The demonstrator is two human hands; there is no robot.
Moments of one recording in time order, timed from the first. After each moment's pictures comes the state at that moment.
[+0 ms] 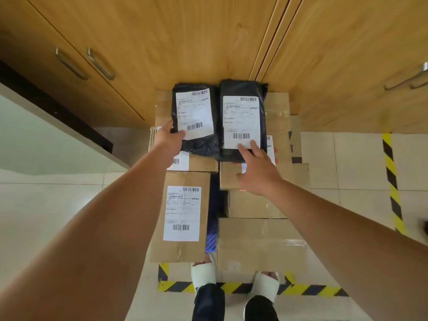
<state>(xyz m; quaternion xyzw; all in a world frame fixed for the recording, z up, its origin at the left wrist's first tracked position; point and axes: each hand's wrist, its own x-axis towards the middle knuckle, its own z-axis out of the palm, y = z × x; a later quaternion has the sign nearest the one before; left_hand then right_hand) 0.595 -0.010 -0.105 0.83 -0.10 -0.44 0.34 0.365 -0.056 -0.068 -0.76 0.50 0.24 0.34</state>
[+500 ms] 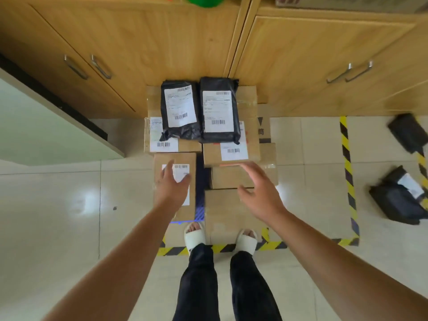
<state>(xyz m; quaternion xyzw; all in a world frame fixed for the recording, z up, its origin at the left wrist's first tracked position) 0.482 0.134 0.003 0.85 -0.17 -0.45 0.22 0.273 0.048 0.078 -0.70 0.55 0.05 0.45</state>
